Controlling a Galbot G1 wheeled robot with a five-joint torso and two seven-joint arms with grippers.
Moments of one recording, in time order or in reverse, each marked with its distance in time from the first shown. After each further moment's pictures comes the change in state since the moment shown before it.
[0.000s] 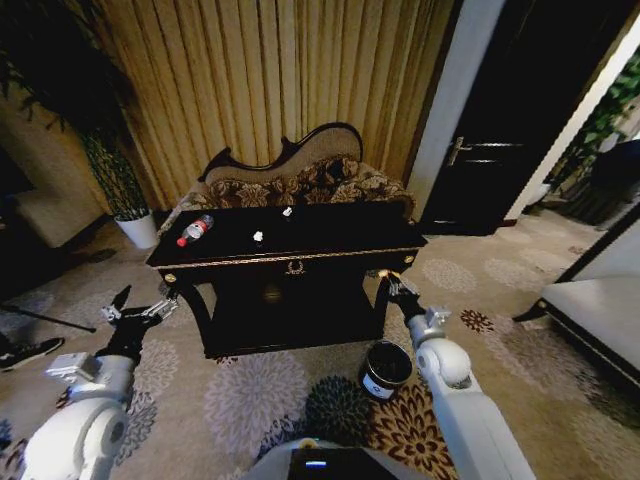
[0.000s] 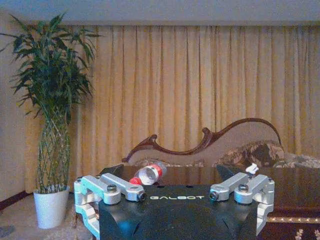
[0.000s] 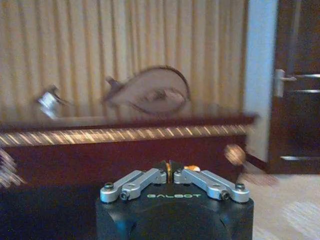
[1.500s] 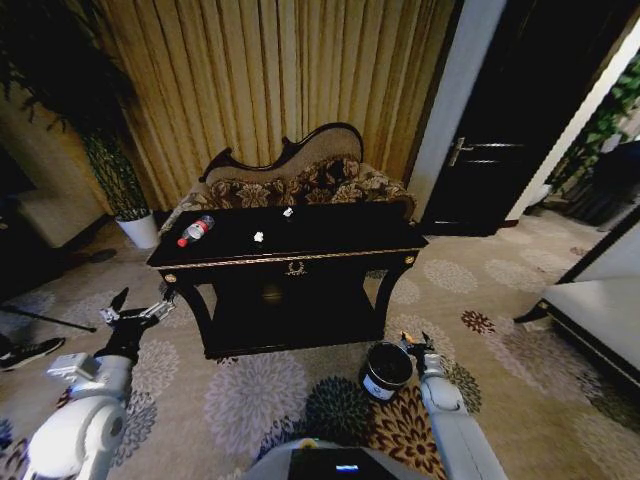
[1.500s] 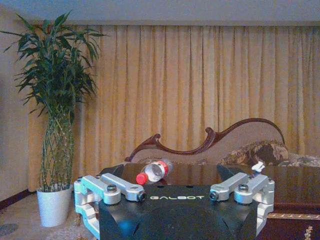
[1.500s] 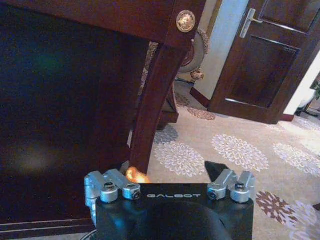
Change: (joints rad) left arm -0.007 0.008 -0.011 0.071 -0.010 -0.048 0.027; right arm 0.065 0.067 0.091 -0.472 -0.311 0.113 0.000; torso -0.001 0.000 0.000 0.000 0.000
